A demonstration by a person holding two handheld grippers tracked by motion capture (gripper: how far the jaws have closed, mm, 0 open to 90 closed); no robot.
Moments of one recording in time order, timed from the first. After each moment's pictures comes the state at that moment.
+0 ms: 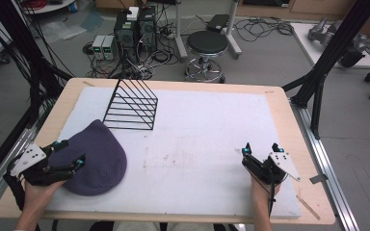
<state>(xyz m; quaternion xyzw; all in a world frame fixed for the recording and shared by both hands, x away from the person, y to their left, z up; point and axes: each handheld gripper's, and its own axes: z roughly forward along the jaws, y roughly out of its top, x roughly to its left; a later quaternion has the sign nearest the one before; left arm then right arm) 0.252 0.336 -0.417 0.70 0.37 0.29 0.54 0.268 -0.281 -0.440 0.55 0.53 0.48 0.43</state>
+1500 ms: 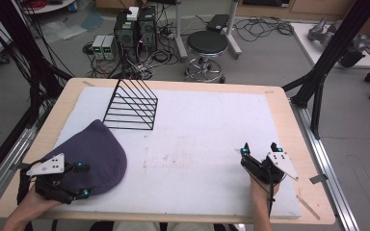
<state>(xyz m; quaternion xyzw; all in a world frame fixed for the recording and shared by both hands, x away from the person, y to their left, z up) 0.248 0.322 -0.434 0.84 0.24 0.06 0.48 0.268 -0.278 -0.440 0.54 0.54 0.48 0.44</state>
